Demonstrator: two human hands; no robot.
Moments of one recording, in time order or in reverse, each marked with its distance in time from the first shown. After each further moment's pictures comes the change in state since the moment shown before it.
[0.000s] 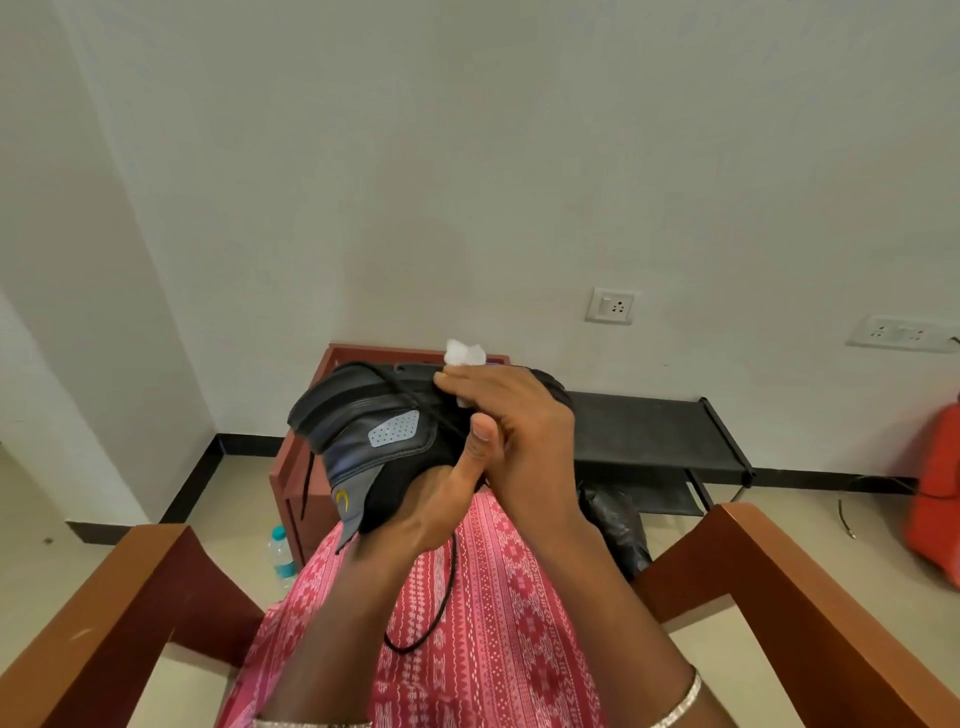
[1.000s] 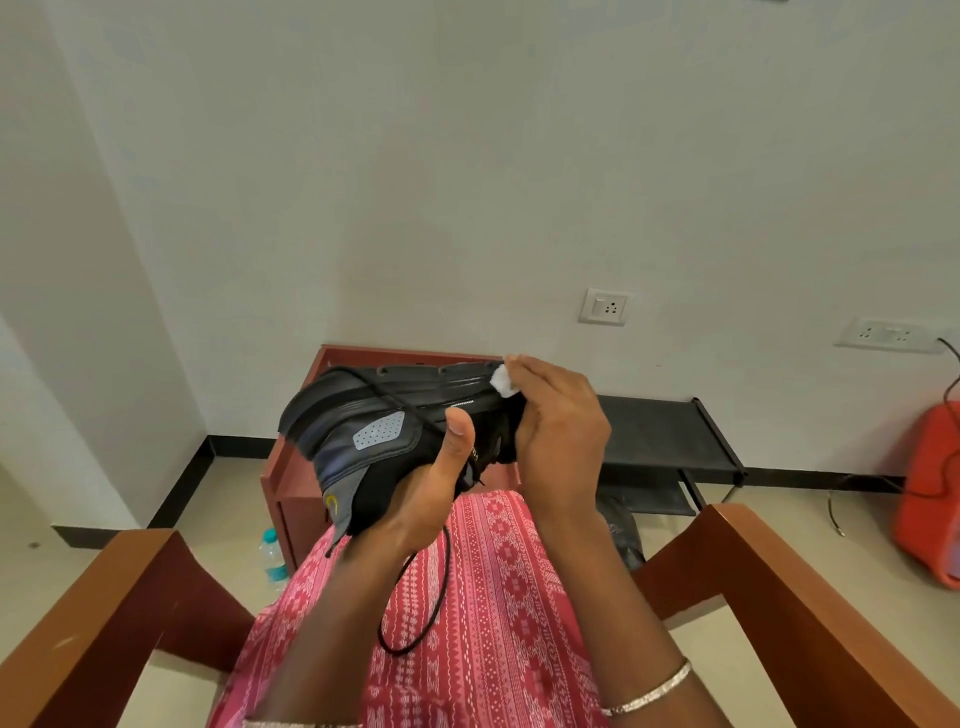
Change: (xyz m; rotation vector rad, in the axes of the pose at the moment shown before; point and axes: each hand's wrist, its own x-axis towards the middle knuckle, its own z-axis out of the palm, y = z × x) left_hand -0.001 0.008 -0.001 -0.157 0.058 -0.039; right_hand -0.001 0.033 -0.008 -0.408 0.163 0.155
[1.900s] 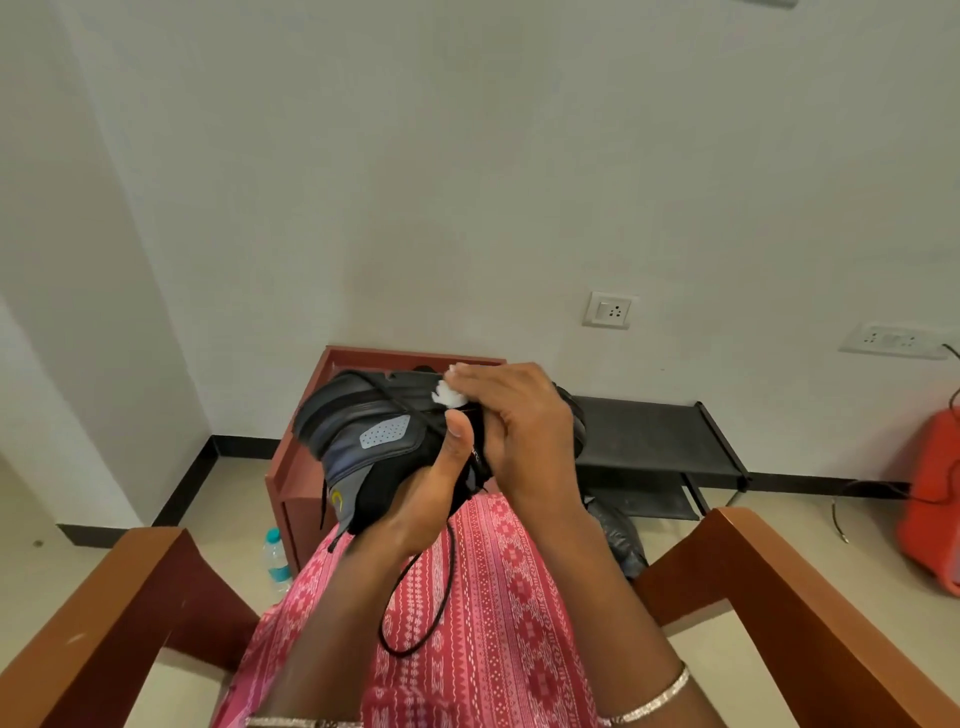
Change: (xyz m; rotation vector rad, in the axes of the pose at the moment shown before) left_hand 0.010 -0.022 -0.008 -0.092 -0.007 0.096; right_hand -0.004 -0.011 0.006 0.124 -0.122 -0.179
